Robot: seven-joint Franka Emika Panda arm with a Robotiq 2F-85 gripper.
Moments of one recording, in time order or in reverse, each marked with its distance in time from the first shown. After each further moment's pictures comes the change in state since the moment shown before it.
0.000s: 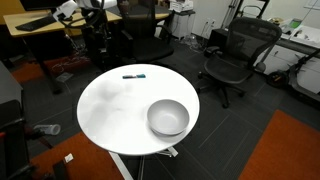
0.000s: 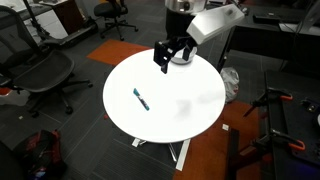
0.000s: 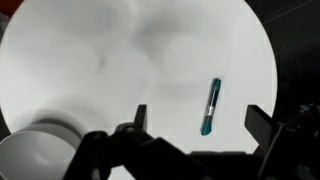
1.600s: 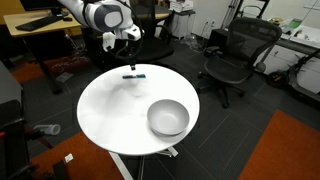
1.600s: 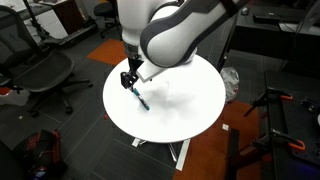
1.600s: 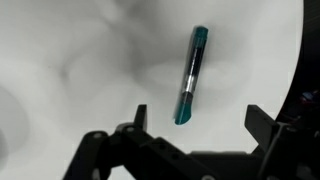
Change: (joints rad) arm 0.085 0.526 -0.093 0.454 -0.002 0.131 -0.036
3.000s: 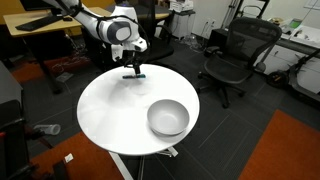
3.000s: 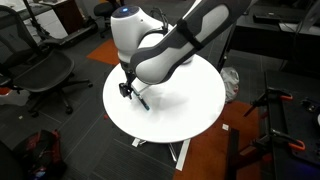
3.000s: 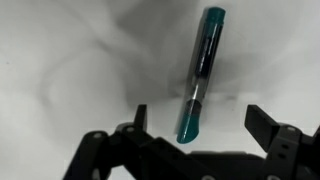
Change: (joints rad) arm 0.022 0.207 -0.032 0.210 0.002 -0.045 -0.002
